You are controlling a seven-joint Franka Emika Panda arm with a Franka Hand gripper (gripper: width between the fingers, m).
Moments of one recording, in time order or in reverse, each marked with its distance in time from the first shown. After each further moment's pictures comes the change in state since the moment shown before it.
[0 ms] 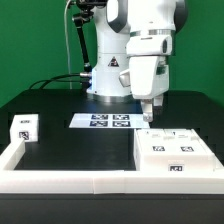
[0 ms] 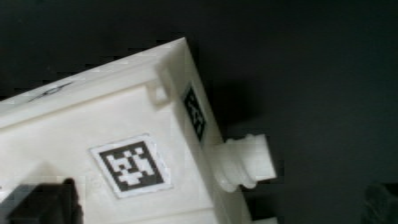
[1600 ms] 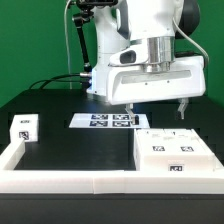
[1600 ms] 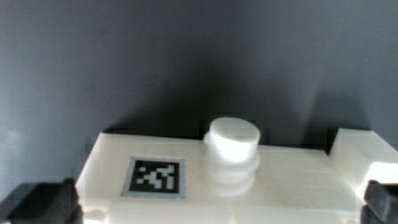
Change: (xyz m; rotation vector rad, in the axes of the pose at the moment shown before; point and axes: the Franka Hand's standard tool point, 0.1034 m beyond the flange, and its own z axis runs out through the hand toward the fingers) arm 0.003 -0.016 0.016 0.065 0.015 1.185
